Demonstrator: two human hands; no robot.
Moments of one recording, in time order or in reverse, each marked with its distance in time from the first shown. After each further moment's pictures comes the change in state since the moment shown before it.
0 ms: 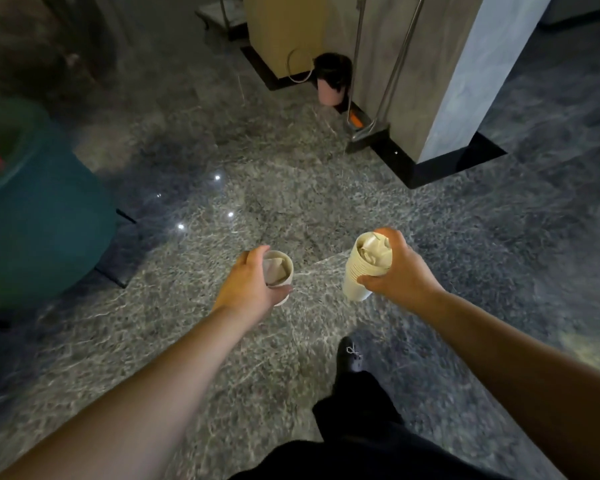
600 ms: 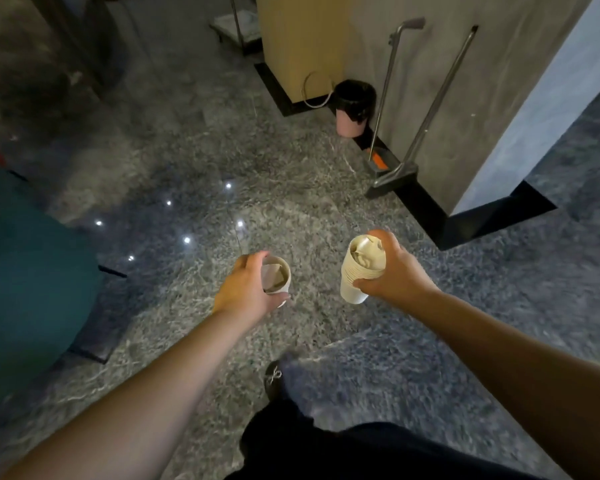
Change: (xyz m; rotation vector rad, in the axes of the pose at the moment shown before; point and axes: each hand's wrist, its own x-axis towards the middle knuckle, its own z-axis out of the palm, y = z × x) left_hand 0.390 0.040 -0.060 0.059 -0.014 -0.071; right_hand 0.412 -0.068 -0.024 -0.046 -0.070 -0.066
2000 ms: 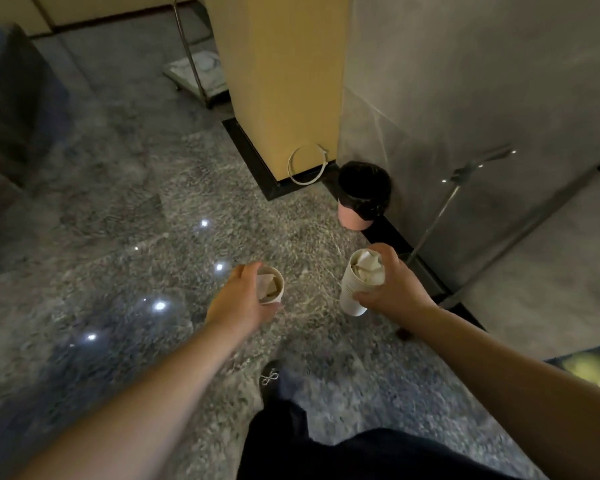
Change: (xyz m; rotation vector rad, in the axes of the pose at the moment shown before) left_hand 0.875 0.068 -0.137 0.041 -0.055 0.136; right_hand 0.845 -0.080 -0.069 0.043 0.067 0.135
